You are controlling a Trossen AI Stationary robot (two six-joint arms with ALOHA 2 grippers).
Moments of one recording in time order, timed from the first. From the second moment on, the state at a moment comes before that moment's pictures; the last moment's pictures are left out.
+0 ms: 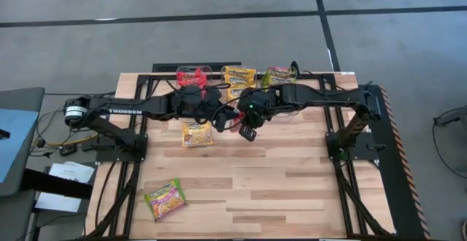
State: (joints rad) left arm 0.11 1.39 1.05 0.06 -0.04 -0.58; right arm -0.06 1.71 1.70 -0.92 0.02 0.39
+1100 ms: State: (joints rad) left arm 0.15 1.33 1.05 0.03 0.08 -0.46; right arm -0.07 1.71 1.71 -0.92 0.05 0.38
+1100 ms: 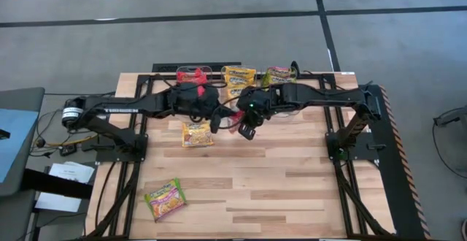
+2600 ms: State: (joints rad) left arm 0.35 0.50 0.36 0.14 -0.20 -0.22; right arm -0.13 1.71 1.83 -0.93 -0.11 0.33
